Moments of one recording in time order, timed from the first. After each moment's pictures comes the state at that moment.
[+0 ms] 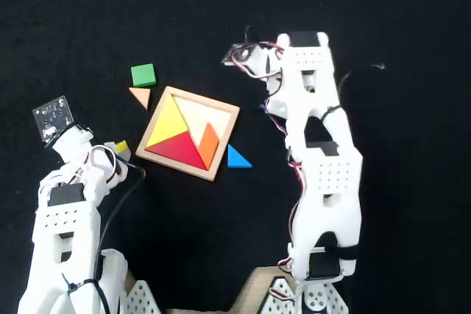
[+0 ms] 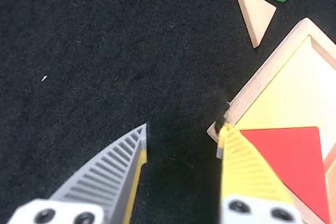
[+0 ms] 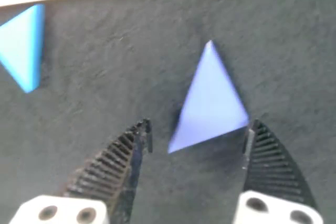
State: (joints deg) left arm -14.9 -48.6 74.6 35.3 14.8; right arm -4.0 44.0 -34.8 93.8 61.4
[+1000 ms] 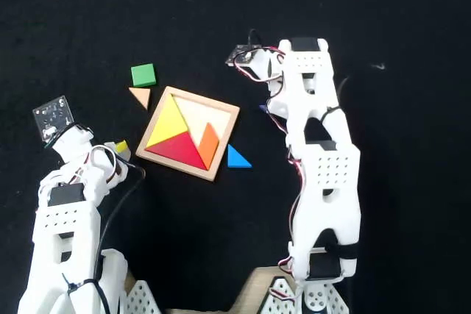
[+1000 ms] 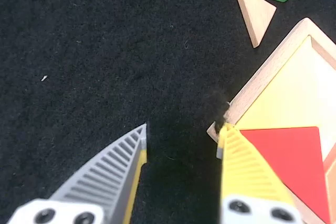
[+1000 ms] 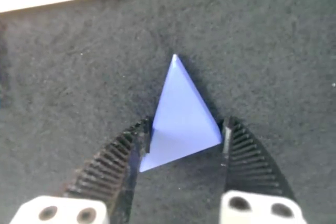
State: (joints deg) left arm -14.9 -48.6 74.6 35.3 14.8; right arm -3.0 50.1 -36.5 89.0 61.3
